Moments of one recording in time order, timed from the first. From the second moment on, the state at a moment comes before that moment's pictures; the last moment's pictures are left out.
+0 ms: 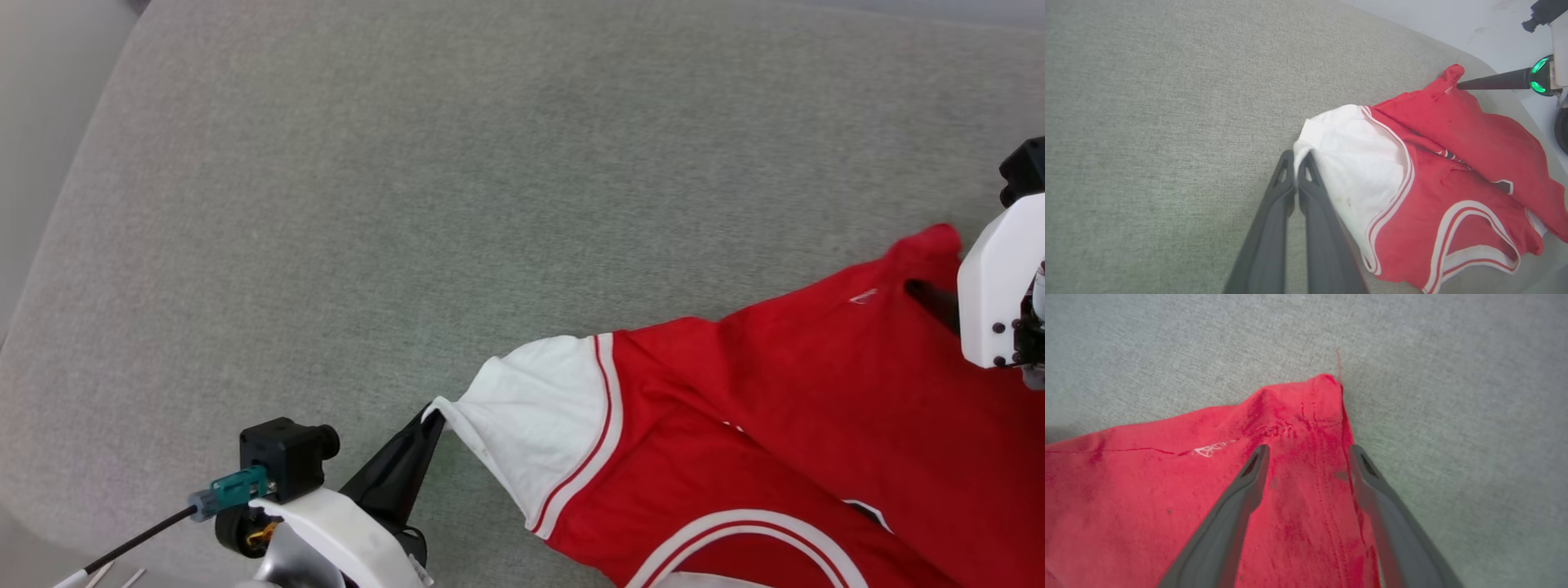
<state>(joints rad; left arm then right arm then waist) -0.10 0.51 -0.56 -0.21 -0.81 0.11 0.00 -0.56 -0.46 0.10 0.19 0.47 0.13 1.01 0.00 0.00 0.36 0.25</state>
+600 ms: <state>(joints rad) -0.14 0.46 -0.60 -0.15 -0.83 0.08 -0.02 -0.63 -0.52 0.16 0.36 0.45 0.13 0.93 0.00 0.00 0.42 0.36</state>
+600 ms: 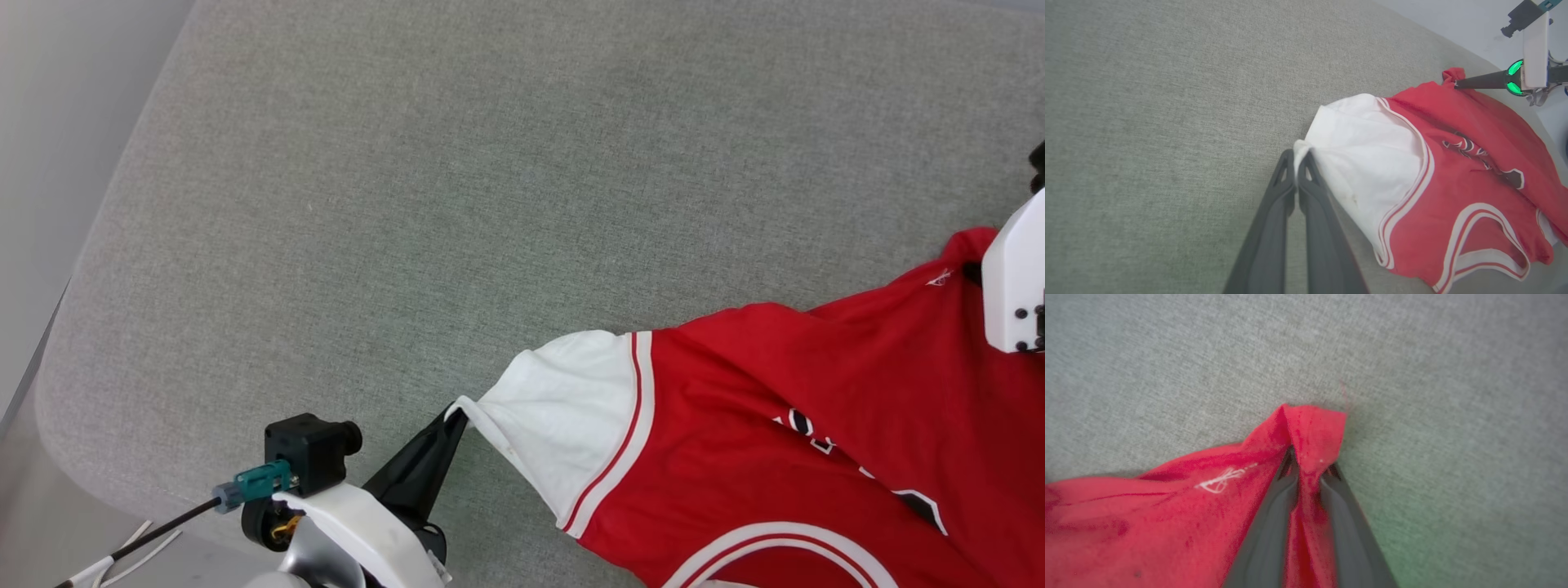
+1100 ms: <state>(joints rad) -0.17 0.53 -0.54 -0.19 -0.79 0.11 -0.03 -0.65 -0.52 0.25 0.37 0.55 0.13 0.74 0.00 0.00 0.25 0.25</state>
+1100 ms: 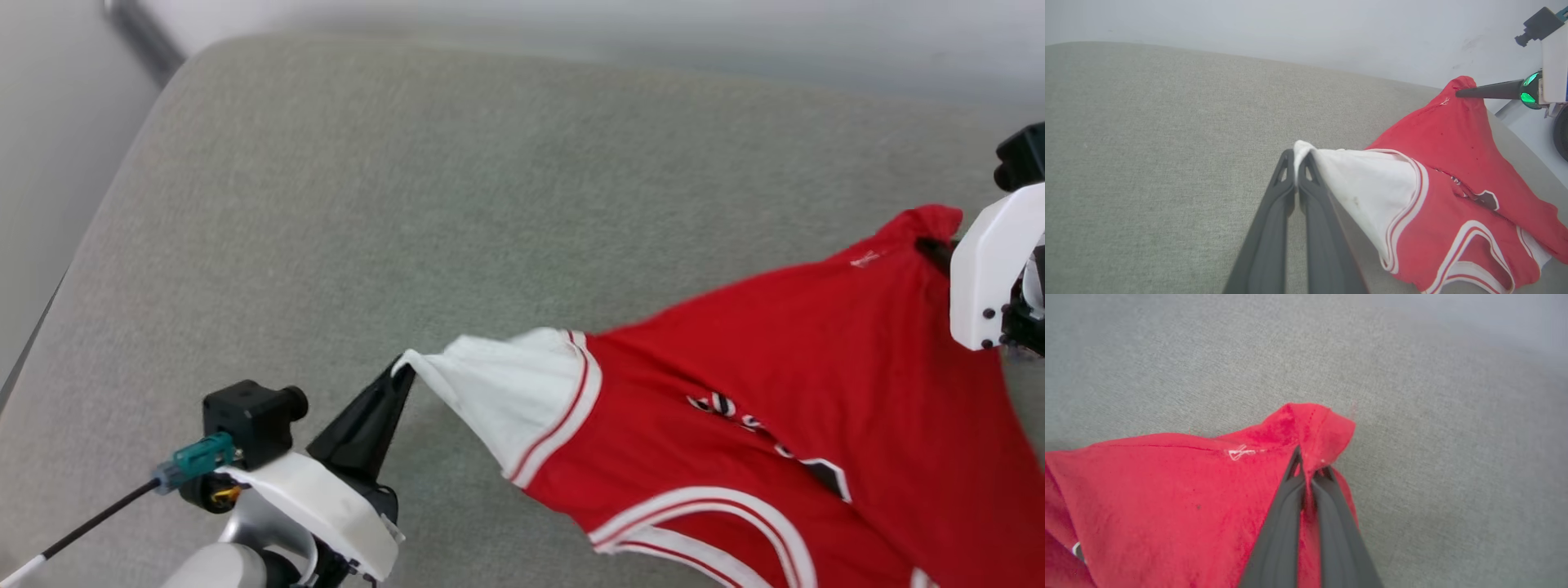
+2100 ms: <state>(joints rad) -0.38 0.69 -0.24 -0.44 -0.74 0.21 -0.12 -0.45 -0.51 0.02 -0.24 0.52 0.13 0.43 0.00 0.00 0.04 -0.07</state>
